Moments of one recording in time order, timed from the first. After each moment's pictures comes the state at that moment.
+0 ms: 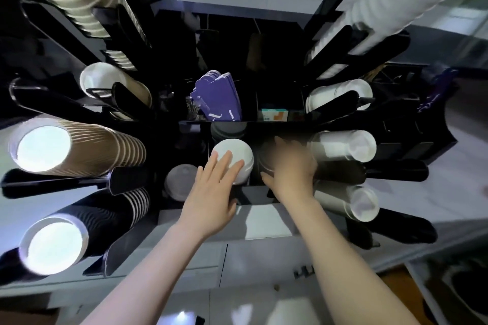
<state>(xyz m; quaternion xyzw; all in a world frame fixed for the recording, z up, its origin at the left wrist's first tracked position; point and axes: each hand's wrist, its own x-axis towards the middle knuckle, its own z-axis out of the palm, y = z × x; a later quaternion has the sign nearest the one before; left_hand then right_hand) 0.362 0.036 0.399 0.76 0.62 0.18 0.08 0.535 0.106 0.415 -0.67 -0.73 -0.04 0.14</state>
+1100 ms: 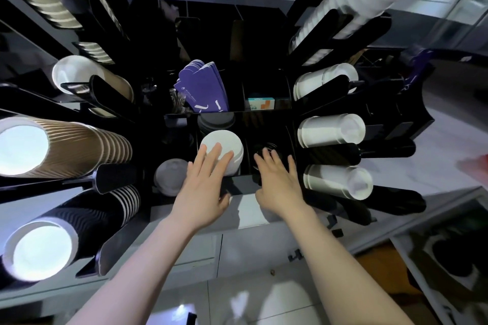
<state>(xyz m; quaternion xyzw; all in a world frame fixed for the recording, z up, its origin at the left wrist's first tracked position) 0.358 0.033 0.397 0.77 0.60 0.19 0.11 0.546 0.082 0.384 -0.61 -0.79 0.04 0.01</state>
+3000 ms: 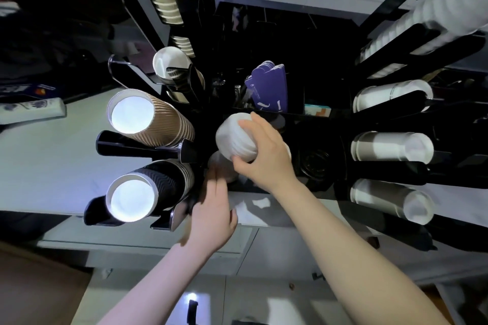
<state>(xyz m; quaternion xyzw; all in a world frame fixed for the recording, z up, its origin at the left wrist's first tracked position) 0.326 -0.041 0.386 0.63 0.75 0.17 0.11 0.432 0.071 0.444 -0.41 -0.83 0.19 0.31</state>
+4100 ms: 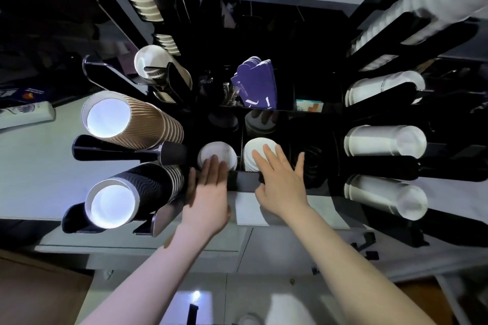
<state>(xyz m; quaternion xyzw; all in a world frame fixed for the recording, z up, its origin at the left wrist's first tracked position) 0.327 -0.007 0.376 0.66 0.75 0.00 0.00 0.483 0.070 0.388 -0.50 -0.86 0.00 0.05</state>
